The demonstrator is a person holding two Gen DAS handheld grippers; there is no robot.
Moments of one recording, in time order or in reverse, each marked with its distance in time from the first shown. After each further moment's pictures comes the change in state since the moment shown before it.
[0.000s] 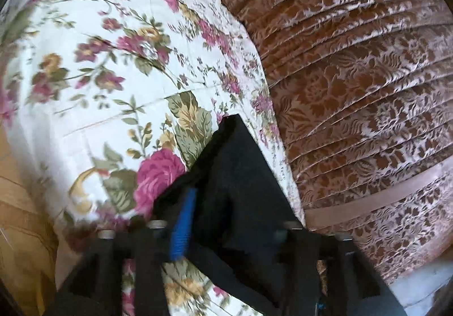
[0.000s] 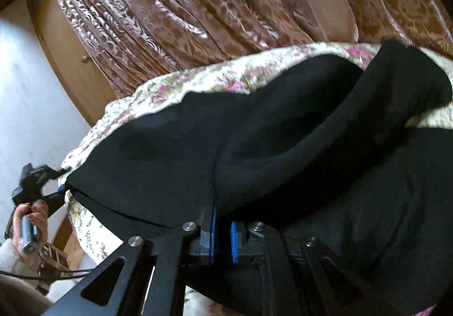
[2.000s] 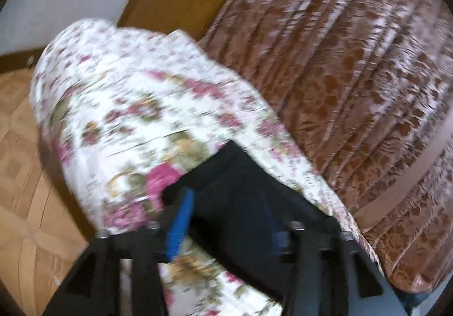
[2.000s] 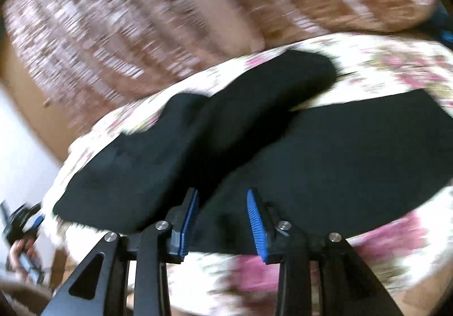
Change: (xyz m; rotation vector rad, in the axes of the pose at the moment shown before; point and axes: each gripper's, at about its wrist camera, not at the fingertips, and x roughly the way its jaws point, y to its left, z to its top) left arm -0.030 -0.070 -0.075 0.367 -0.296 0.241; right arm -0.141 -0.094 -0.021 0.208 -0.111 -0.240
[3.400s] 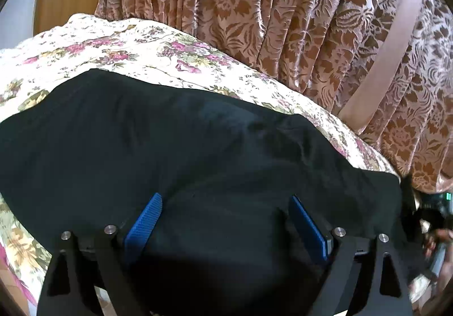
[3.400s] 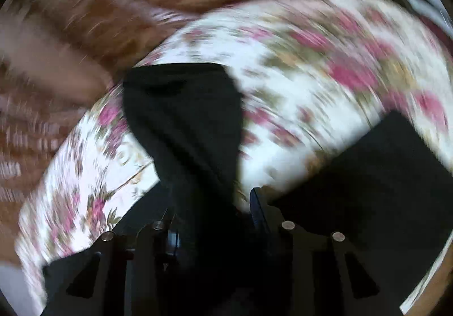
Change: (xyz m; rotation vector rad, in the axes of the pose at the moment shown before) left arm 0.105 -0.118 -0.102 0.357 0.274 -0.091; right arm 0.083 -0.110 0.115 0.515 0.113 -0.405
